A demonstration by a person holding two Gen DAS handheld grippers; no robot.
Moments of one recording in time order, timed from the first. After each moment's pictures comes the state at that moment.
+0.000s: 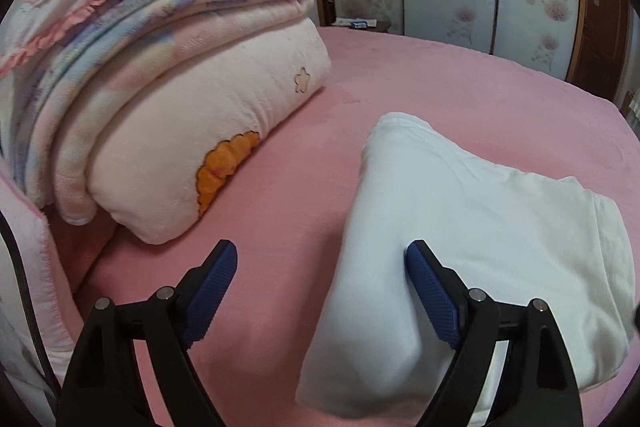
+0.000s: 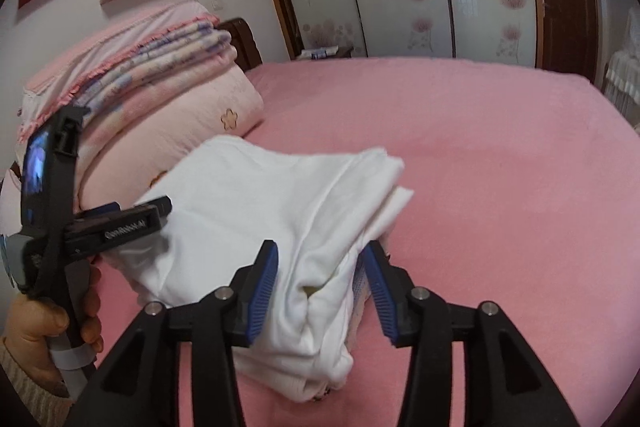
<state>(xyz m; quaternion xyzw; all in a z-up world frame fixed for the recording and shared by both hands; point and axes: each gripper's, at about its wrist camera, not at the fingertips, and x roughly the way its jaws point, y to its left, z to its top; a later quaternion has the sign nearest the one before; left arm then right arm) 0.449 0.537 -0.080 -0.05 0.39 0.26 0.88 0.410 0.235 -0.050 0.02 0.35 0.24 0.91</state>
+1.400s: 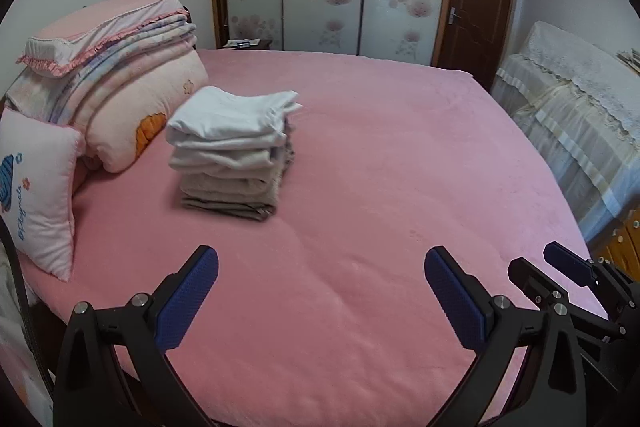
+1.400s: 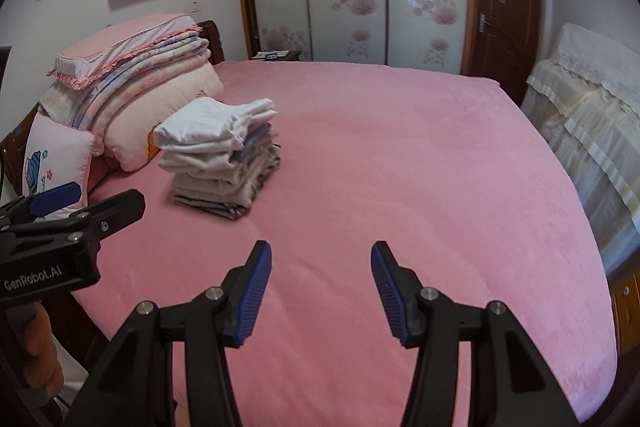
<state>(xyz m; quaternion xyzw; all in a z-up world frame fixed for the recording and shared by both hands) 0.102 0.172 0.037 -0.06 0.37 0.07 0.93 0.114 -0.024 0.030 -0.03 0.36 0.15 0.92</state>
